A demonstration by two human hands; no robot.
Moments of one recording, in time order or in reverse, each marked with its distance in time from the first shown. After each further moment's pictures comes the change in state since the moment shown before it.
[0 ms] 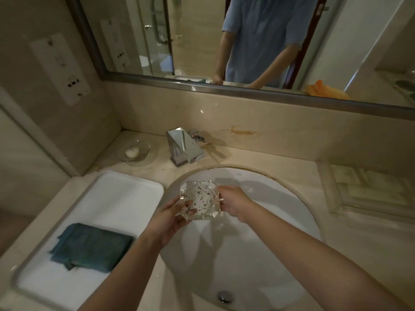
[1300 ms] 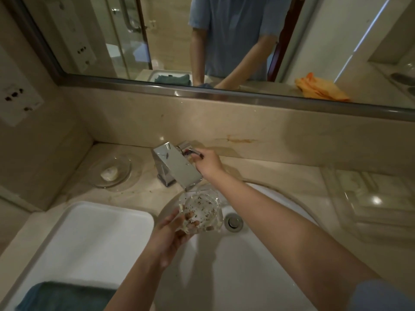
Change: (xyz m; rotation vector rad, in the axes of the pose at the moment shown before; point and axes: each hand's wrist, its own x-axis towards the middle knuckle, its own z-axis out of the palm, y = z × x) left_hand 0.061 0.011 -0.005 -0.048 -0.018 -0.110; right_hand 0.086 -0.110 0.038 -0.356 0.212 -0.417
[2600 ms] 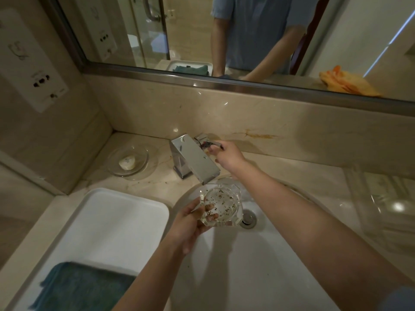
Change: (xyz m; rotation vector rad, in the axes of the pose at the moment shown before) left_hand 0.000 0.005 0.019 0.059 0.034 -0.001; right_hand 0.014 0.008 -0.003 0.126 -0.069 0.063
